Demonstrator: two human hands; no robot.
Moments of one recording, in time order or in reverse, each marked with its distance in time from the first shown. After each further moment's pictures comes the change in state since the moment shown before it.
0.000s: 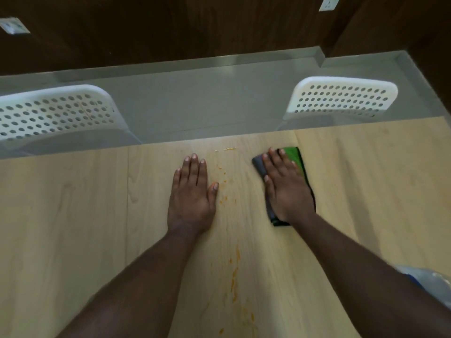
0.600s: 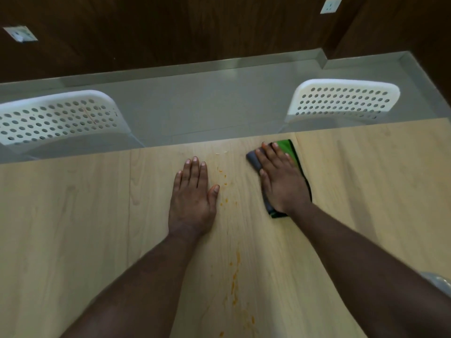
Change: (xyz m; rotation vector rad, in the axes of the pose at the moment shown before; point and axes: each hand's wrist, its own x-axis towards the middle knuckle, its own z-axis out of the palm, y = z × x) left_hand 0.000 -0.001 -0.001 -0.006 -0.017 -0.012; right_hand 0.027 -0.003 -0.006 0.017 -0.027 -0.046
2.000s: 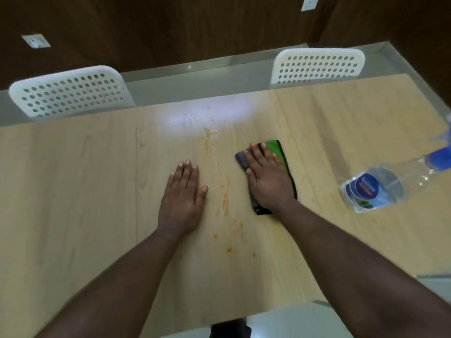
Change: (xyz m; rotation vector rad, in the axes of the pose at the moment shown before) left_hand -0.174 -0.015 0.023 -0.075 0.025 0.102; right_hand -0.172 -0.056 0.022 0.043 0.004 0.055
